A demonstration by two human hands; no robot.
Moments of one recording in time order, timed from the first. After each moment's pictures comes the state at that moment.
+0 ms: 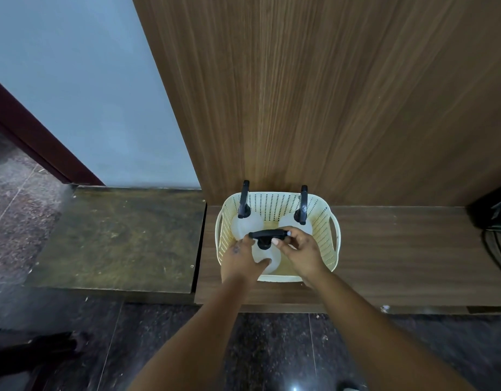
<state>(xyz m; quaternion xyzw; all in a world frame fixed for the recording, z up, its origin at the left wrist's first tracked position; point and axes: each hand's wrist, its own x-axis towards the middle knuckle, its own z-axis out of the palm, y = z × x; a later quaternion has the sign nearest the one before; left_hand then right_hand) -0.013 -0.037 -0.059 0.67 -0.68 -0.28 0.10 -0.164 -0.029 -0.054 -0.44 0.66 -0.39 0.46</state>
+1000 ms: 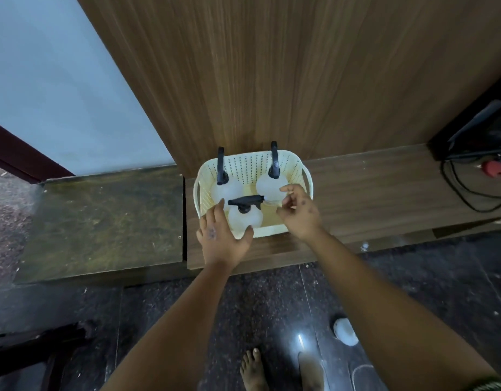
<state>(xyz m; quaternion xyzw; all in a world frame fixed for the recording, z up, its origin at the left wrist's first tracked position) -0.005 0.018 -0.033 0.67 -0.69 -0.20 0.20 -0.189 0.018 -0.028 -0.47 0.73 -0.36 0.35</state>
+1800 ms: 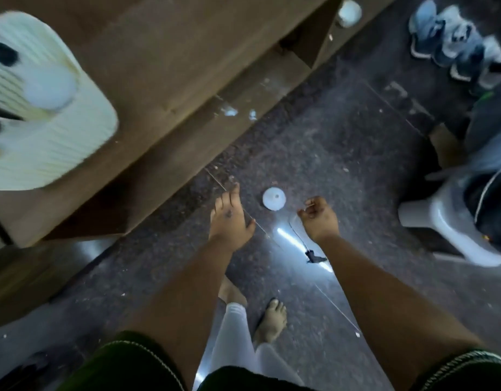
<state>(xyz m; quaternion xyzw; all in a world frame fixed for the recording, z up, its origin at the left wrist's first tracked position) -0.159 0.280 -0.211 0.35 -0.89 -0.25 -0.13 -0.293 0.445 -0.227 -0.03 0.89 -0.30 0.33</state>
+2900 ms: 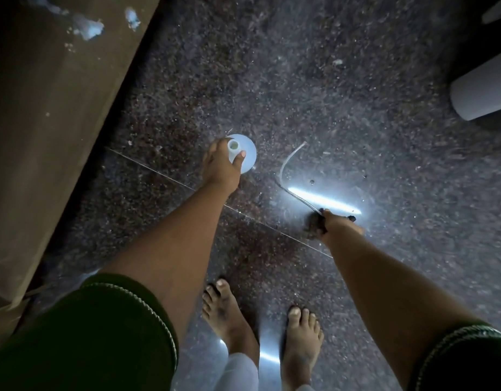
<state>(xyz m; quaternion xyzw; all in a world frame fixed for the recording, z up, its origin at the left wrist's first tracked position) -0.288 0.334 -0.553 0.32 -0.87 -0.35 -0.12 -0.256 0.630 -0.704 0.52 0.62 -0.46 0.37</state>
